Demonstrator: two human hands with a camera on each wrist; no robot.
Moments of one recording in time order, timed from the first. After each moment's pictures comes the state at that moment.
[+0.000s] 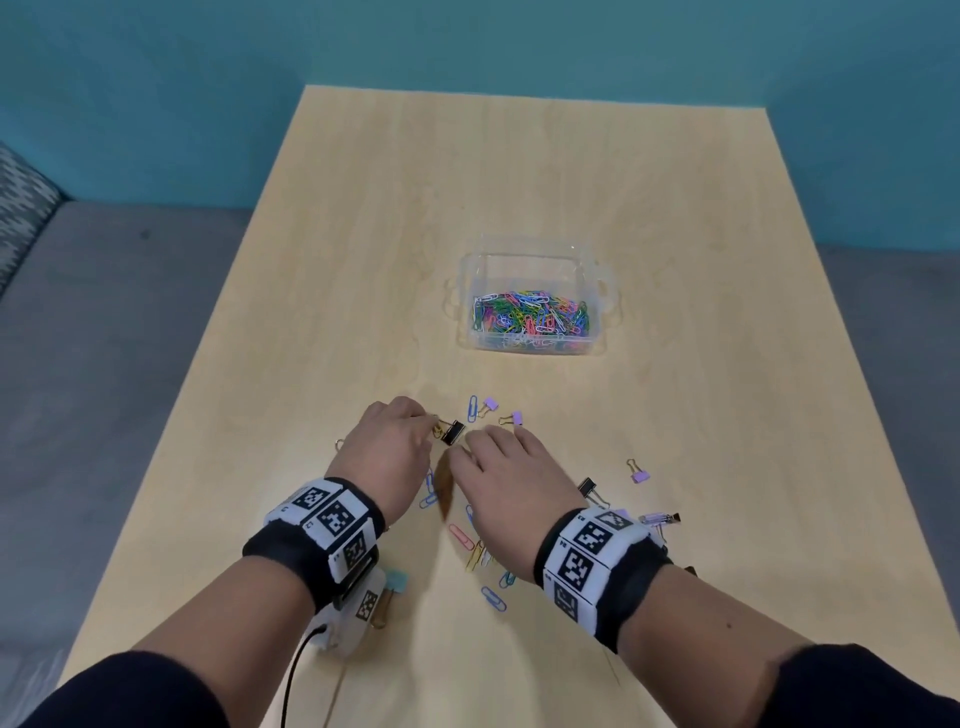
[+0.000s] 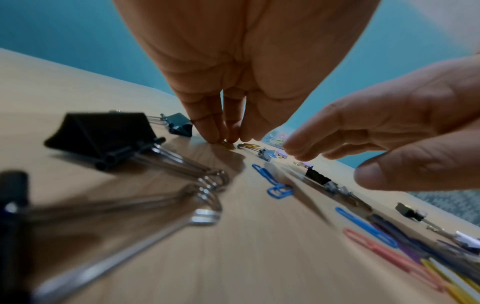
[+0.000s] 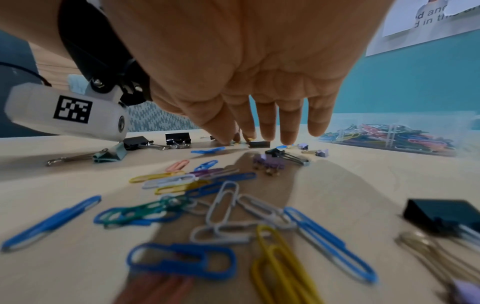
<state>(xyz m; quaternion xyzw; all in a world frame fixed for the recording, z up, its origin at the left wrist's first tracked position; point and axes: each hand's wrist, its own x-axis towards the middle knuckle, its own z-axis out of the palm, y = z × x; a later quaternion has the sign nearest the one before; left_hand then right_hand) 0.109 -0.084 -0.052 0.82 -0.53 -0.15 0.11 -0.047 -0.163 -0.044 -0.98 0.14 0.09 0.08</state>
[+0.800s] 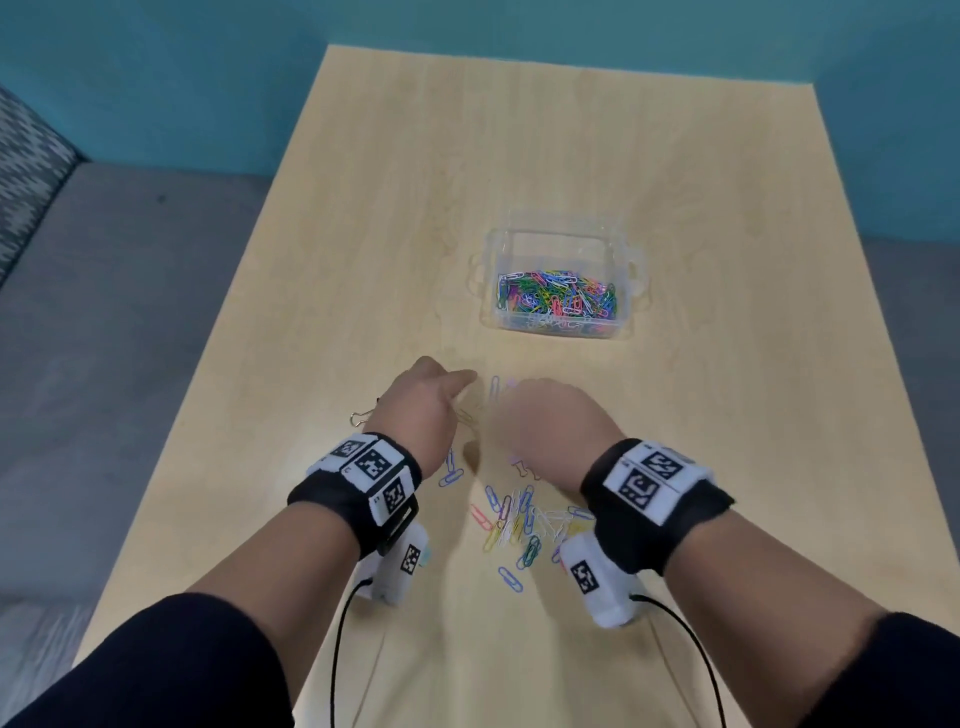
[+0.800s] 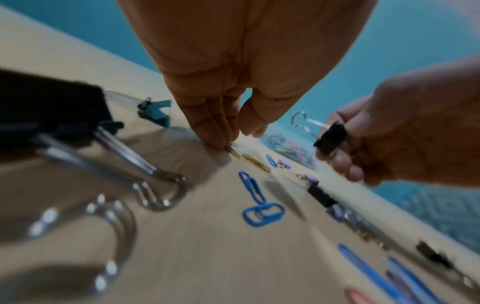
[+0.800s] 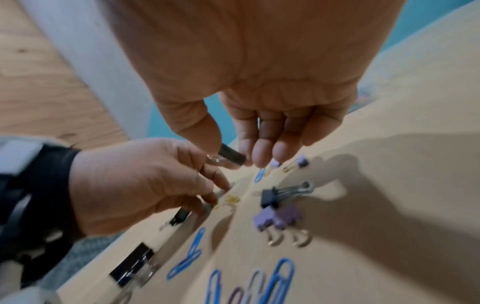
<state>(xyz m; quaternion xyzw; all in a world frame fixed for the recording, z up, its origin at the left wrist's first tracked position) 0.111 -0.101 -0.051 0.84 -0.45 -0.22 0.18 -0.027 -0.204 -0.019 -0.84 0.39 0.11 0.37</state>
